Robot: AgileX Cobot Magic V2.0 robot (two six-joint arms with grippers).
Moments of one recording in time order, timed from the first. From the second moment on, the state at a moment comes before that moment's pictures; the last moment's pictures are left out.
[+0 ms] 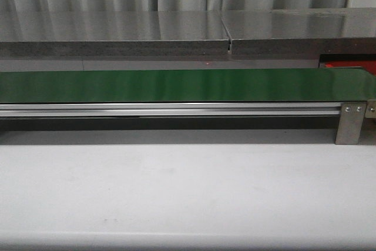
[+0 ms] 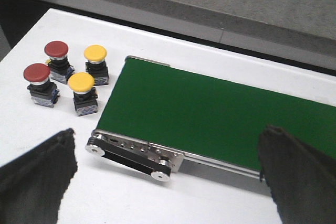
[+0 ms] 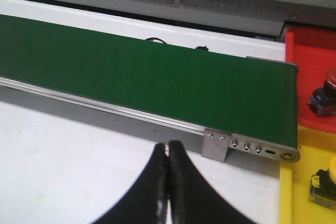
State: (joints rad) left arm 0.26 0.94 -0.89 -0.23 0.58 0.19; right arm 0.01 0.68 -0.53 0.62 0.41 -0.59
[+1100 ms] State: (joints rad) left arm 0.42 1.96 -1.47 -0.26 0.60 0.19; right arm 0.01 0.68 -0.53 0.62 0.41 -0.59
